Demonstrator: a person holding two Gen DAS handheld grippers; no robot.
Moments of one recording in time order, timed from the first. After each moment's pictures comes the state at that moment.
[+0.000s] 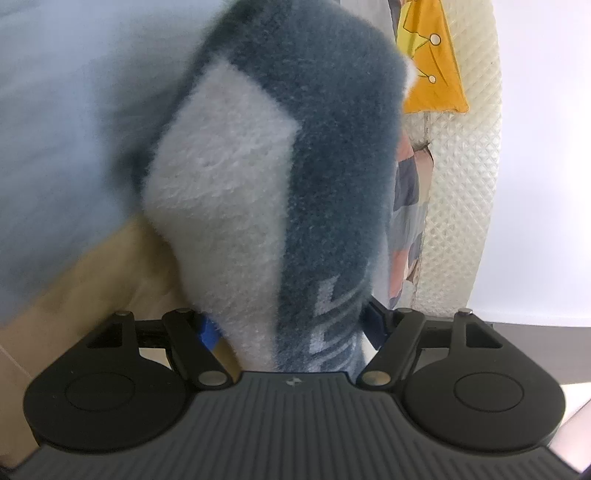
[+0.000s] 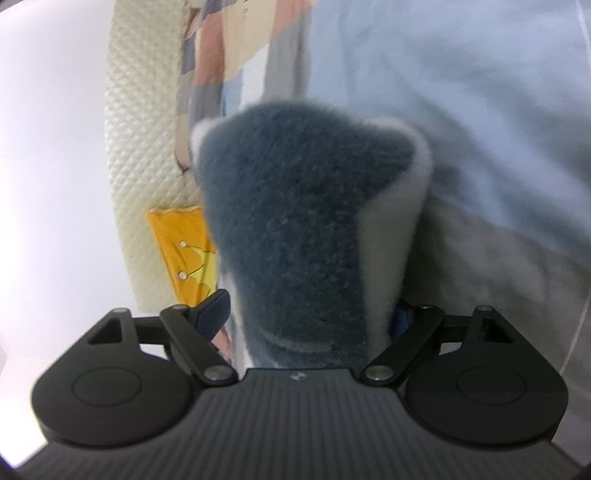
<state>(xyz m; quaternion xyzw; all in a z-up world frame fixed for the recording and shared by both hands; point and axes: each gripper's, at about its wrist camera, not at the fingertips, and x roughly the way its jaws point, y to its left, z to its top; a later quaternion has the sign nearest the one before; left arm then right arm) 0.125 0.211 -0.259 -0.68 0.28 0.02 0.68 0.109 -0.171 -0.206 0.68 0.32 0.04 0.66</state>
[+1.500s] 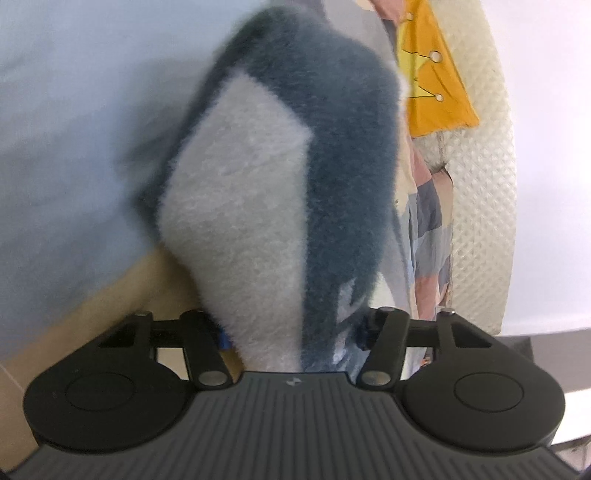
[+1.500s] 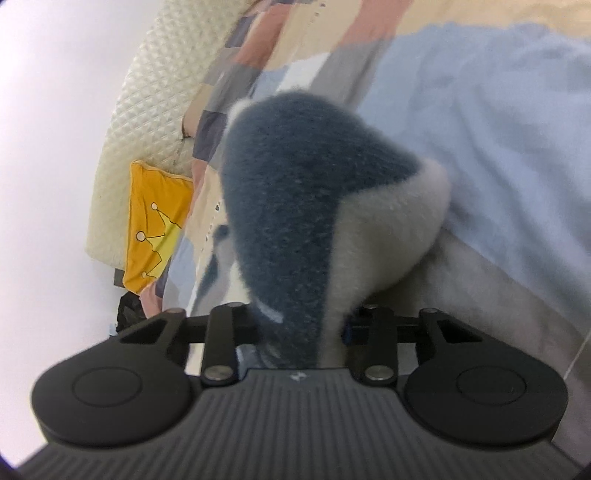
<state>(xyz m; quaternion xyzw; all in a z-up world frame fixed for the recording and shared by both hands) 0.124 0.182 -0.237 -0.62 0.27 0.10 0.73 0.122 -0.153 -0.181 0.52 0.33 0.03 0.79</state>
